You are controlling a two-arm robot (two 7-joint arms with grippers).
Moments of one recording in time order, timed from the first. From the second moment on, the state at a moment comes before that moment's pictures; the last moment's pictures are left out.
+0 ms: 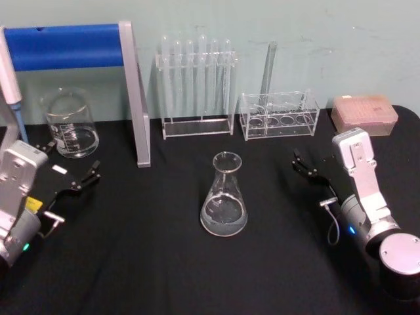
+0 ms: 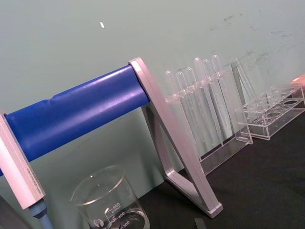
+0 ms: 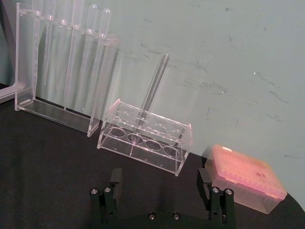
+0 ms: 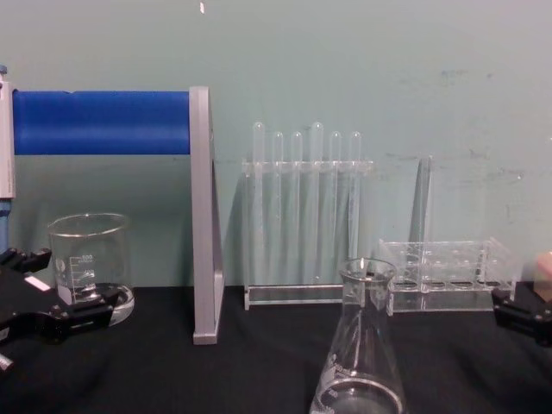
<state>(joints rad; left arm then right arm) -0.20 0.60 0.45 -1.41 -0.25 -0.12 0.03 0.17 0.25 -0.22 -1.34 -0.06 -0.08 -0.02</state>
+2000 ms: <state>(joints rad) -0.20 0.60 0.45 -1.41 -0.25 -0.12 0.03 0.17 0.25 -0.22 -1.34 -0.06 -0.08 -0.02</state>
